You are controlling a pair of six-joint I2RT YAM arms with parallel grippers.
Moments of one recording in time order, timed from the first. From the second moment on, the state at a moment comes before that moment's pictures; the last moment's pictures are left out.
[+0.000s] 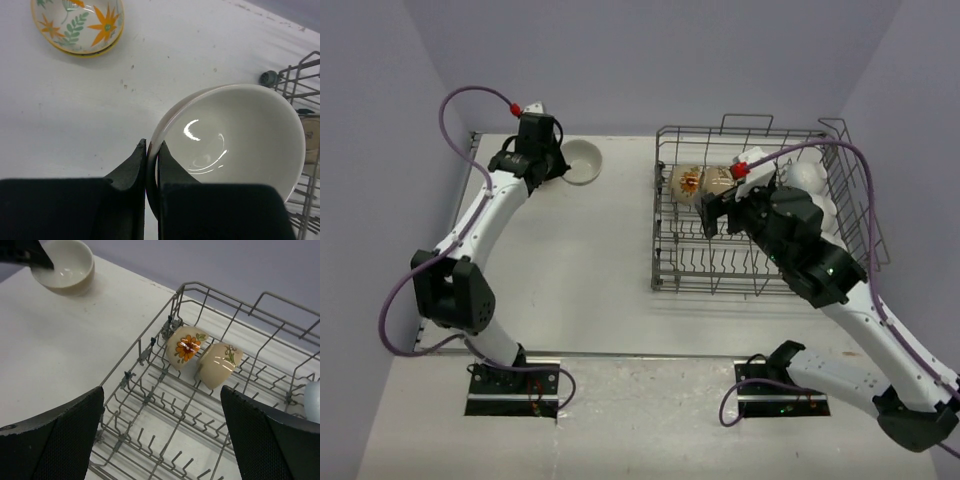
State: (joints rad) left arm -0.26 1.58 1.54 -0.62 -0.24 -0.49; right arm 0.73 0.97 1.20 -0.43 0.24 -0.09
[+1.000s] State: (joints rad) left arm -0.20 2.18 1.69 -0.35 -0.04 -0.53; right arm 0.42 0.93 1.02 -0.39 -0.08 0.21
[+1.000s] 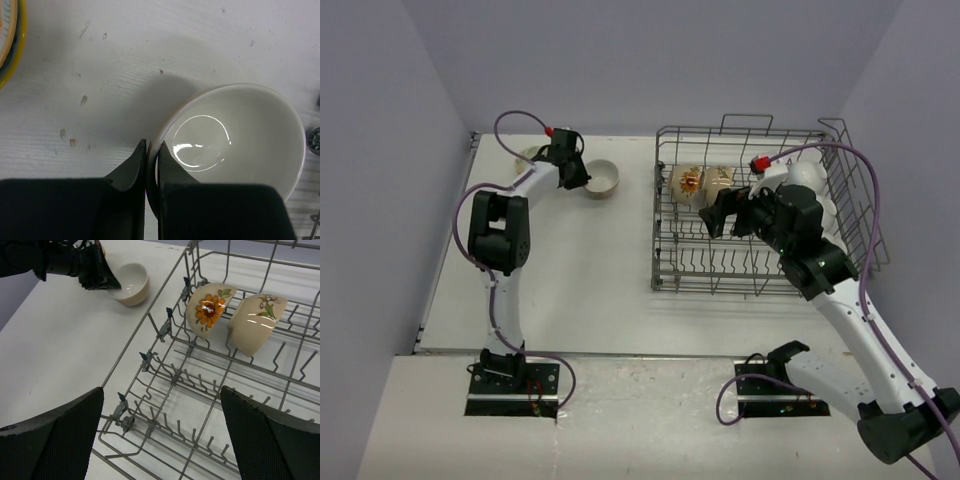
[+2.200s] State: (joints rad) left arm -0.35 1.35 1.37 -0.40 -0.15 -0.54; right arm -0.02 1.47 1.20 -0.28 -0.54 0.30
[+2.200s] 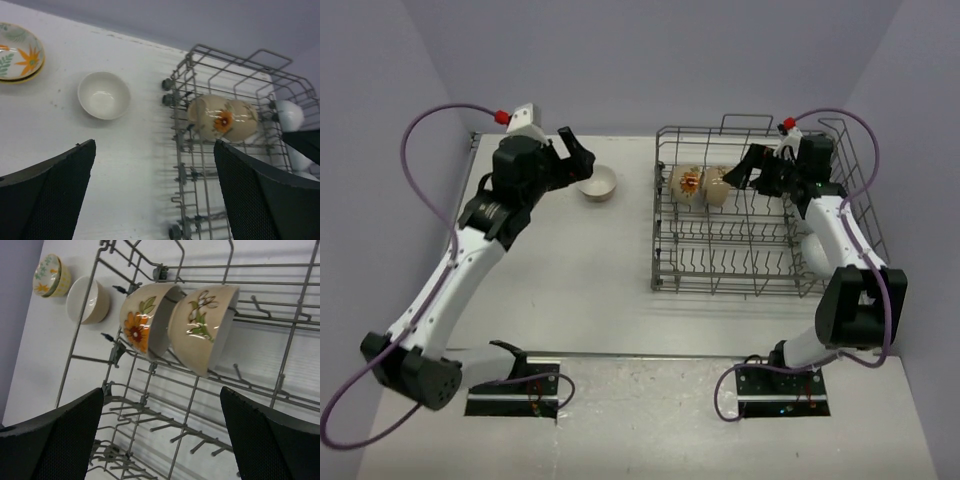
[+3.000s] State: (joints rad) left arm -0.40 0.85 0.88 -0.52 -0.15 -0.32; right arm -0.14 1.98 1.47 -0.29 -0.99 0.32
